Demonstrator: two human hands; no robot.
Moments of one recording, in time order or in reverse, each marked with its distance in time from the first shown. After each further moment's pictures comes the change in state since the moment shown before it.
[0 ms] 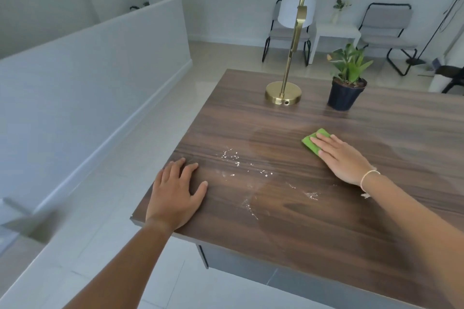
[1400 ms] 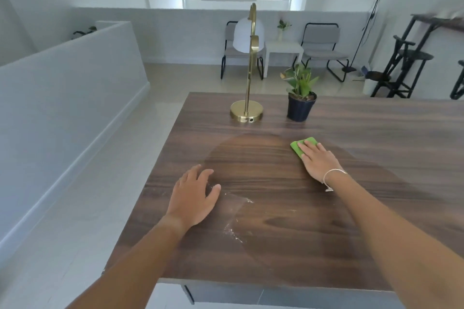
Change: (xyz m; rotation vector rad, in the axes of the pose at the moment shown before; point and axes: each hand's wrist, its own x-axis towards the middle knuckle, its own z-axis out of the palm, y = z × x) left_hand 0.057 0.061 0.001 -0.152 -0.166 0.231; right_hand 0.000 0.000 -0.009 -0.012 0.061 0.432
